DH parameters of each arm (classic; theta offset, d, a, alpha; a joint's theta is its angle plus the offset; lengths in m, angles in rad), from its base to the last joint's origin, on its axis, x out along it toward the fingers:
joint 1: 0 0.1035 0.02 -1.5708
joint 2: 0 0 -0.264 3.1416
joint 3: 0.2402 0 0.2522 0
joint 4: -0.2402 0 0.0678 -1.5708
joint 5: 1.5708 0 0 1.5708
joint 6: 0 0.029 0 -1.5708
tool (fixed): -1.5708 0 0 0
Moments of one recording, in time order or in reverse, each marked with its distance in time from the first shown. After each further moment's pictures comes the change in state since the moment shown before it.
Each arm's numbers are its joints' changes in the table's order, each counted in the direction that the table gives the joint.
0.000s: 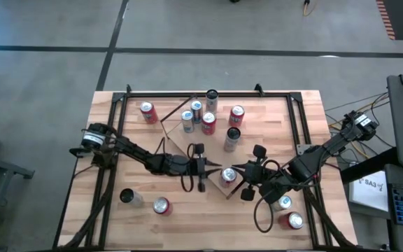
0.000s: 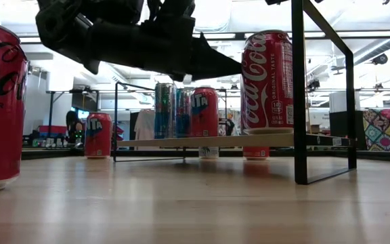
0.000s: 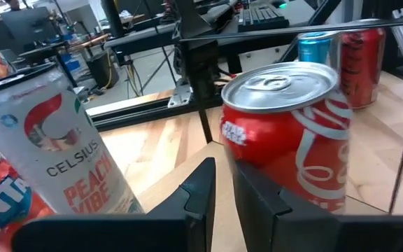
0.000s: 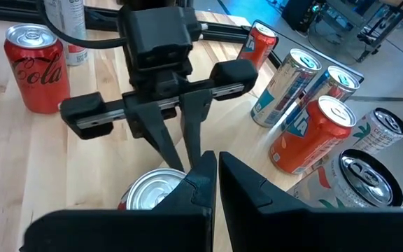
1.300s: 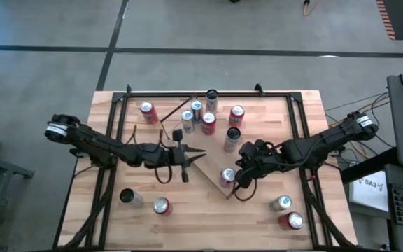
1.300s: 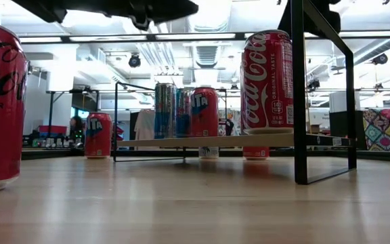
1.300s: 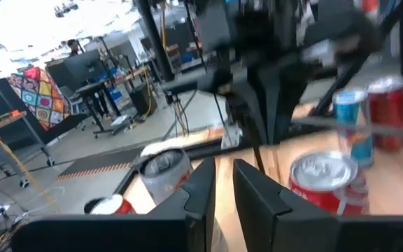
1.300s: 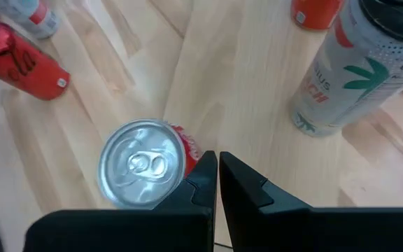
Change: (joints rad) left arm -0.020 -0.443 -0.122 -0.187 0.114 0.121; right arm -0.226 -0.001 0.087 -0.314 0.458 0.532
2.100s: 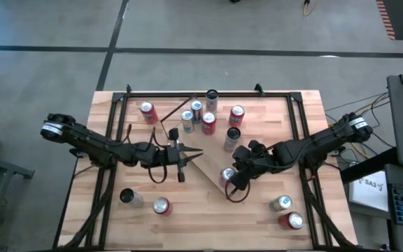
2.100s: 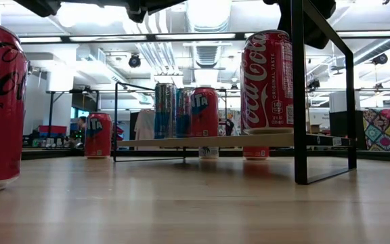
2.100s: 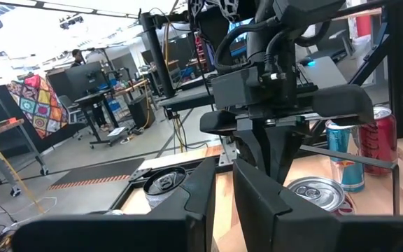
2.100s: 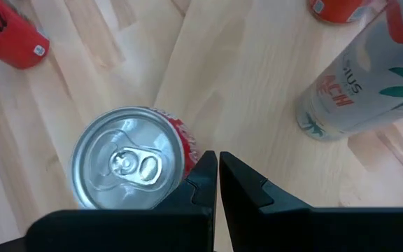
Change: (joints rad) left arm -0.017 -0.062 -0.012 0.004 0.000 -0.014; right arm -0.023 0.078 0.007 0.016 0.044 -0.112
